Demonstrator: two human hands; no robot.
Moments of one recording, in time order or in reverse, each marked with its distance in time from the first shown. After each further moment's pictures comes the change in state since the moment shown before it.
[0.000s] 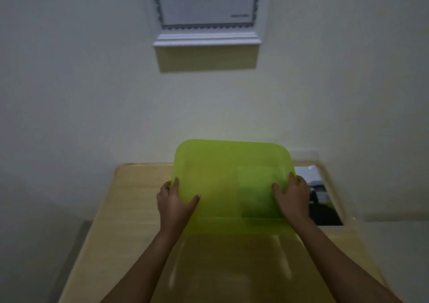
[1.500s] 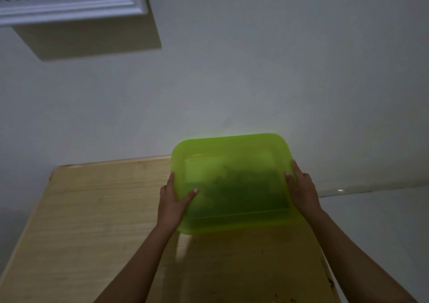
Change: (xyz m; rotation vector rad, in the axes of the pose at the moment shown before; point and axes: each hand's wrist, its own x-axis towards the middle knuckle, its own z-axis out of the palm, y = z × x) left_hand -0.014 0.084 0.144 -0.168 -0.207 -0.116; right_hand 0.091 0.169 -0.064 0.069 -0.133 0.058
